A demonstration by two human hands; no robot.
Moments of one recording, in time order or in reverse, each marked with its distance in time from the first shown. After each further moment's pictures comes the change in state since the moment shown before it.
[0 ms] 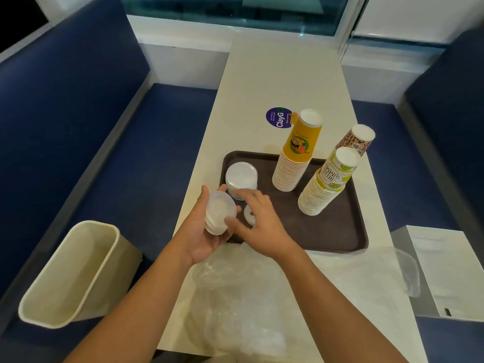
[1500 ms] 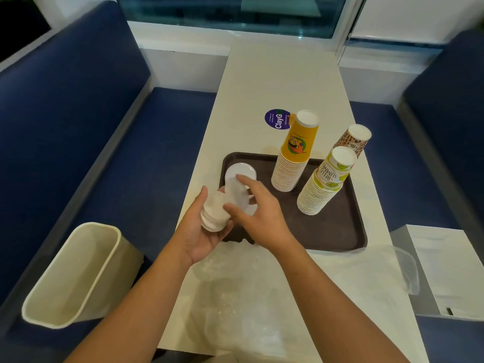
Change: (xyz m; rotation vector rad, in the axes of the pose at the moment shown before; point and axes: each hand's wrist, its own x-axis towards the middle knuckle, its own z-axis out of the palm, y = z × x) left_hand -0.011 0.003 0.009 -0.158 0.051 0.007; right_hand 0.006 -0.022 -0.007 0.144 0.157 0.064
